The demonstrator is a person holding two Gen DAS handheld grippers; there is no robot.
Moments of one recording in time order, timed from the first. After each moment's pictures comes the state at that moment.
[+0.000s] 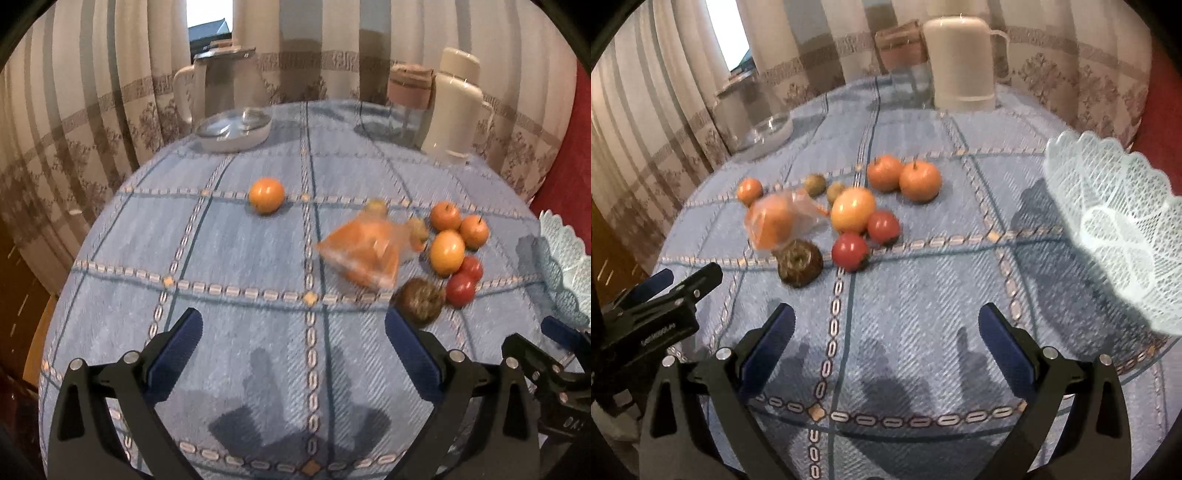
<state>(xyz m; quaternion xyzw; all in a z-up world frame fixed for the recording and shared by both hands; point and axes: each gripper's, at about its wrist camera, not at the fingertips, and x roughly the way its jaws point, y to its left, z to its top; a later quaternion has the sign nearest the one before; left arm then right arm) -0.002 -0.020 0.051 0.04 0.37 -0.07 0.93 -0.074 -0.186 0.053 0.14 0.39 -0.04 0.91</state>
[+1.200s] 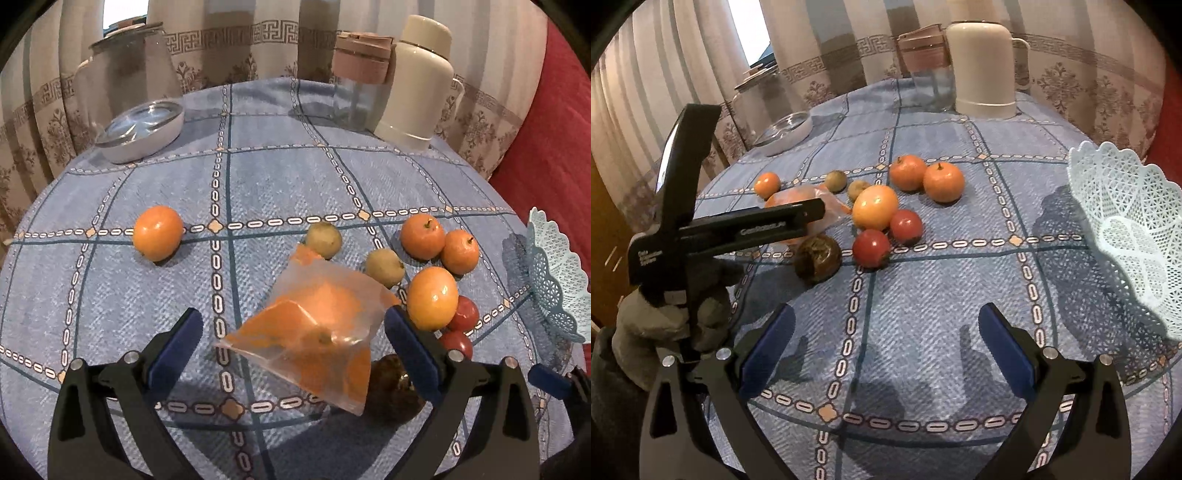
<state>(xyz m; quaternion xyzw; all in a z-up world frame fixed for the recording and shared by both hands) 0.086 -0.065 0.022 0.05 0.40 -0.20 0.89 -0.070 -0.172 0.042 0.13 0.40 0.00 0.91</state>
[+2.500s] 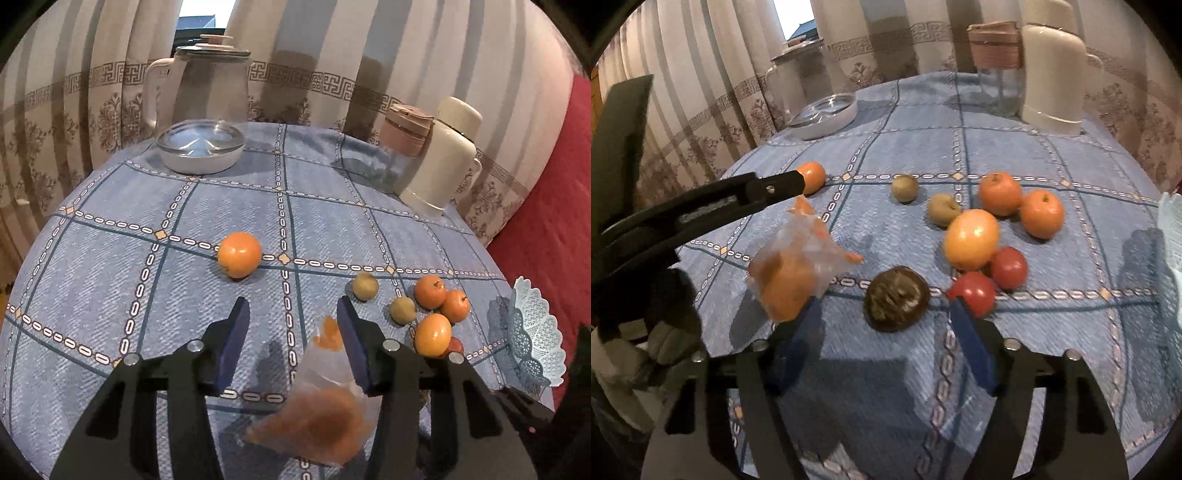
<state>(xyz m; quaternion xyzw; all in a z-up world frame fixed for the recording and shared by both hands) 0.074 0.007 0.059 -0.06 0.36 -0.17 0.92 -0.003 -0.118 0.042 0.09 0.42 0.05 0.90</state>
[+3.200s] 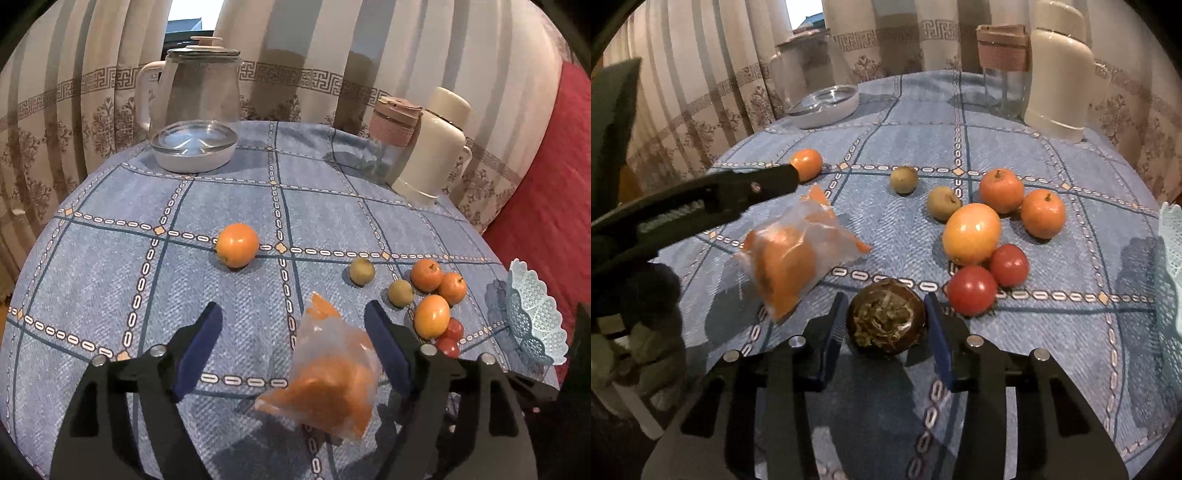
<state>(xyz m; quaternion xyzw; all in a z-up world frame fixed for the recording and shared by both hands) 0.060 0.007 0.056 -0.04 0.36 -0.19 0.91 -0.020 -0.116 0.041 0.07 0.41 0.04 0.91</state>
